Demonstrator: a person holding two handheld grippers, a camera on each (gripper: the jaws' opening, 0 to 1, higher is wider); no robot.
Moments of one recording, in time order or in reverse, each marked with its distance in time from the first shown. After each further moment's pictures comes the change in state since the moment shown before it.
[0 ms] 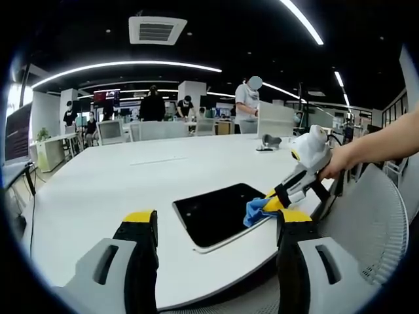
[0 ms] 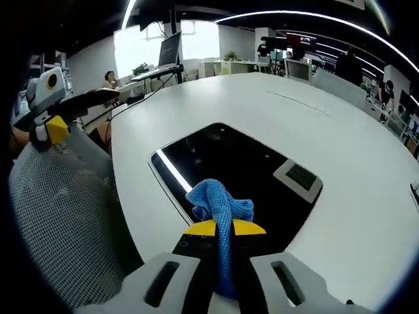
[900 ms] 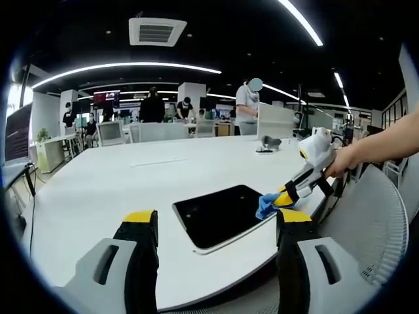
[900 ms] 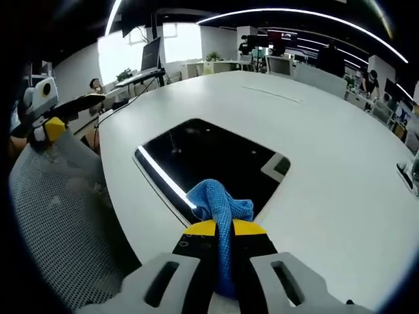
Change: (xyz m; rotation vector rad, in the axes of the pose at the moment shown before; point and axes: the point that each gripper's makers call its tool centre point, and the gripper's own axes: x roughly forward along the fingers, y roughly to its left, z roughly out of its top) left arm 0.001 0.000 0.002 0.001 -0.008 -0.002; right arm -0.020 -0.025 -0.018 0.051 0.002 -0.082
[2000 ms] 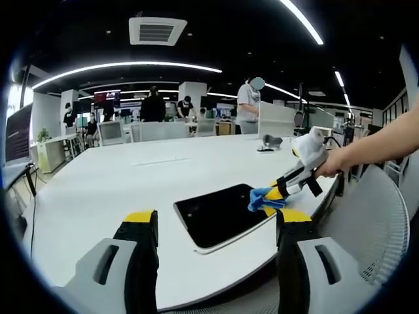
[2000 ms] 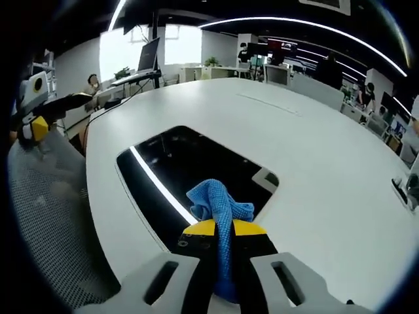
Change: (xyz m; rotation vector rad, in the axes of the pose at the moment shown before) left arm 0.000 0.002 0.000 0.003 0.005 0.008; right arm 0.020 -0.026 0.019 -0.039 -0.043 -0.049
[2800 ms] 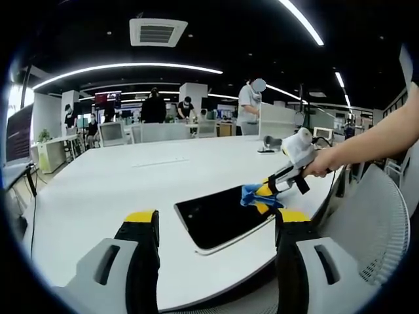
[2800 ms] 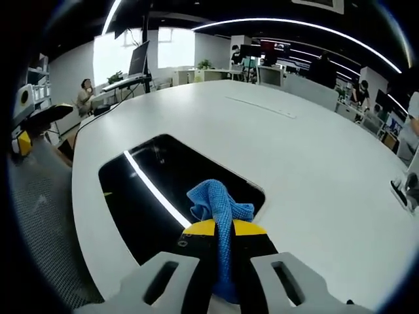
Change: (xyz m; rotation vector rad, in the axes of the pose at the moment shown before) left arm 0.000 0.000 0.001 0.000 -0.005 0.004; right arm 0.019 -0.023 0.015 0.016 -0.020 -0.039
